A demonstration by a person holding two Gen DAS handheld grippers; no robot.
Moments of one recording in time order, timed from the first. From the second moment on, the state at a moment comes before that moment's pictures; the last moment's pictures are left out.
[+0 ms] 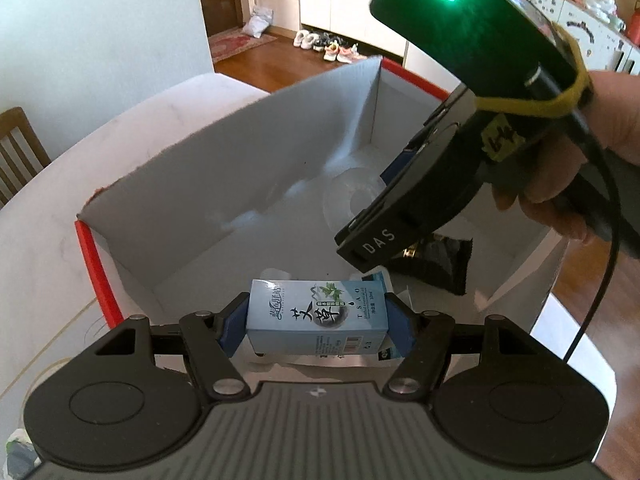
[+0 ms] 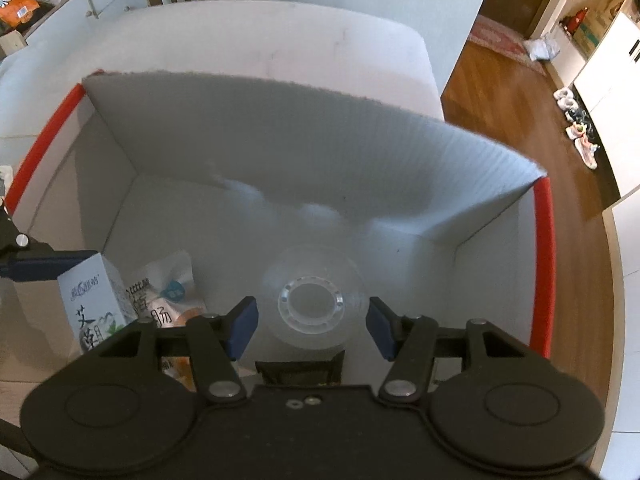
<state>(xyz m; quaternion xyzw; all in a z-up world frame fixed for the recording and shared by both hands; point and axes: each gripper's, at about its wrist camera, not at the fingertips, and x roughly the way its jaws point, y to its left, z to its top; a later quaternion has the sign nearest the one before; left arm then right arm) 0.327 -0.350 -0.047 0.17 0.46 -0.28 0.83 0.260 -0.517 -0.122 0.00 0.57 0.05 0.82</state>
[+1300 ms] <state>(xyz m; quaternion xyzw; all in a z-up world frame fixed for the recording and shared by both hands) 0.345 -0.351 -0.059 0.18 0.54 -0.28 0.77 0.265 -0.508 -0.130 0.02 0.59 0.05 0.81</state>
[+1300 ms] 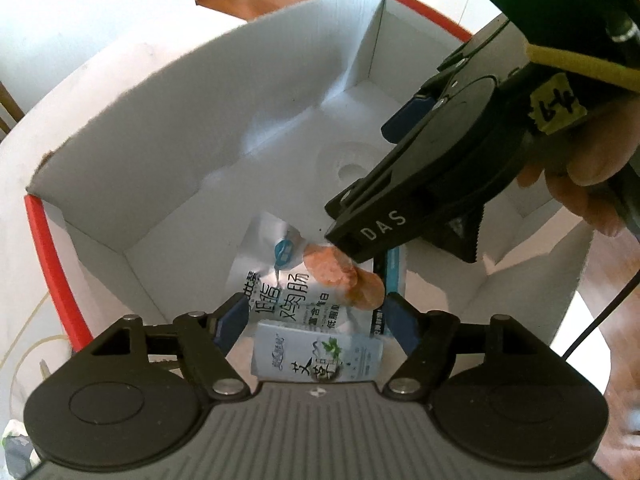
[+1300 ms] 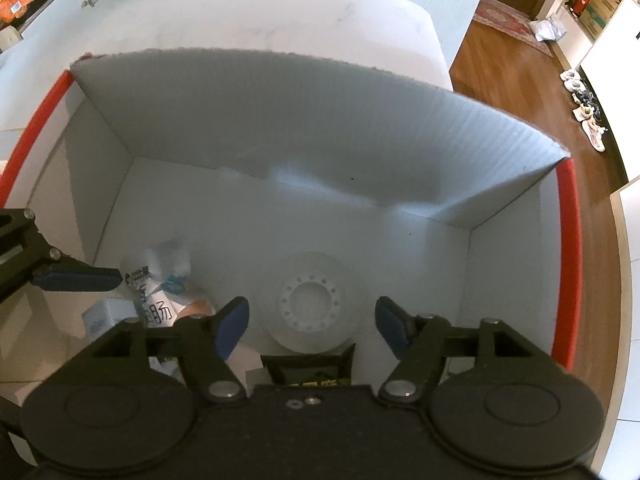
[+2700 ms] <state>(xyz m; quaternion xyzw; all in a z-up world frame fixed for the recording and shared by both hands) 0.283 -0.300 0.003 0.12 0.43 -0.31 0.84 0.178 -0.510 -0.037 0.09 0.50 0.00 0.86</state>
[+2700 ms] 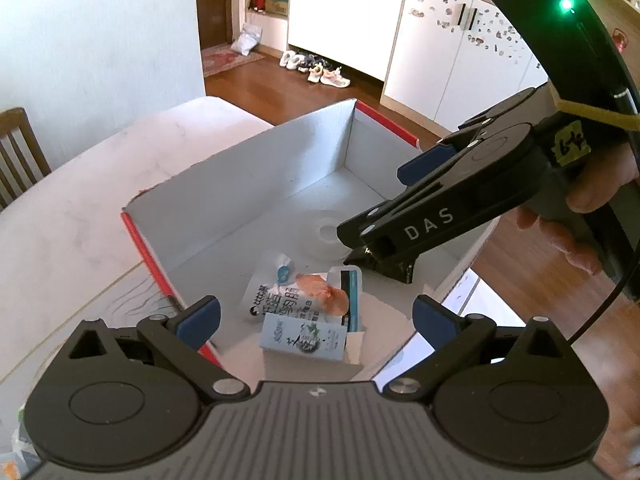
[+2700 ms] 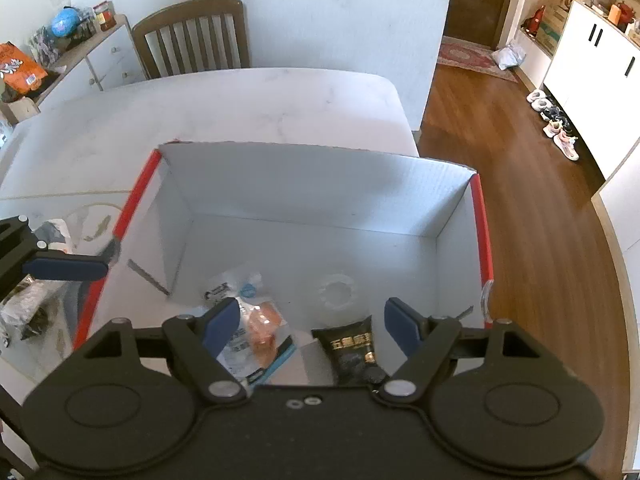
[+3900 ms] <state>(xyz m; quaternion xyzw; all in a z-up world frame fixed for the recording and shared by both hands) 0.183 -0.144 0.034 0.09 0.37 -0.29 0.88 0.127 -0.352 0.017 0.11 0.44 0.01 0.89</state>
